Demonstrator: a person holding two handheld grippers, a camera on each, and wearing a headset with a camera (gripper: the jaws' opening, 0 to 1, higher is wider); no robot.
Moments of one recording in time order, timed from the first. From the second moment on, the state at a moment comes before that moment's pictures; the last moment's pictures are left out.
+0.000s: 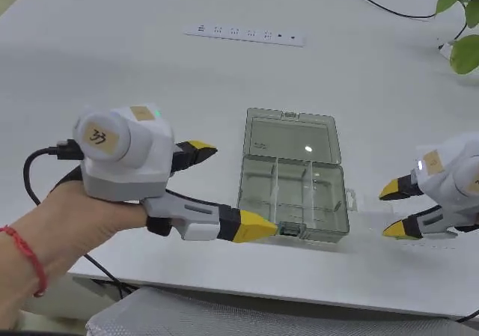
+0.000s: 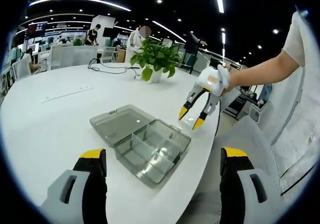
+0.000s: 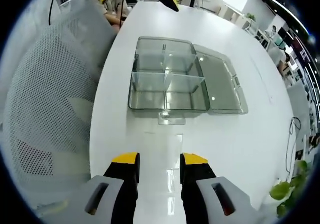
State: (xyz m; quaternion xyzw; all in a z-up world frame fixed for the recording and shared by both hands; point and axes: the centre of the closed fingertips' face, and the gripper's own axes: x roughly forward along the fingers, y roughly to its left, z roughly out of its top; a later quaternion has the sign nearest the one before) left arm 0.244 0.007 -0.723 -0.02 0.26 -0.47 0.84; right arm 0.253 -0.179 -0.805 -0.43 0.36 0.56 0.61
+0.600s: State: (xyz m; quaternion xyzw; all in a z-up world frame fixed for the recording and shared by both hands) left arm 0.252 -0.034 -0.691 -0.20 0.30 -0.47 0.81; right arm 0.253 -0.137 -0.728 -0.43 0.28 0.55 0.65
